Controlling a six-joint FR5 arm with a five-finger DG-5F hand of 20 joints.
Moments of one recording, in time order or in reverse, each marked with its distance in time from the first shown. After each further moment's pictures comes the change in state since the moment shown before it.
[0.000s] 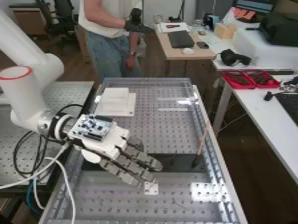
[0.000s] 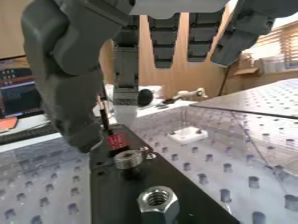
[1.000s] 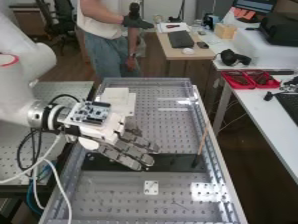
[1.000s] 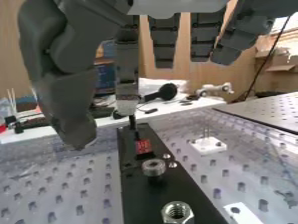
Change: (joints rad) arm -0.039 0.090 0.005 -0.130 -0.175 -0.064
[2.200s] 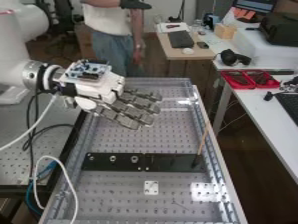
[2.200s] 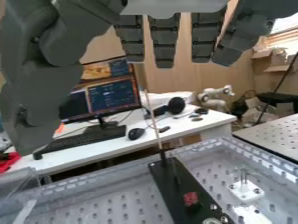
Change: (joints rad) arm 0.136 0.211 0.040 -0.246 0.148 0.069
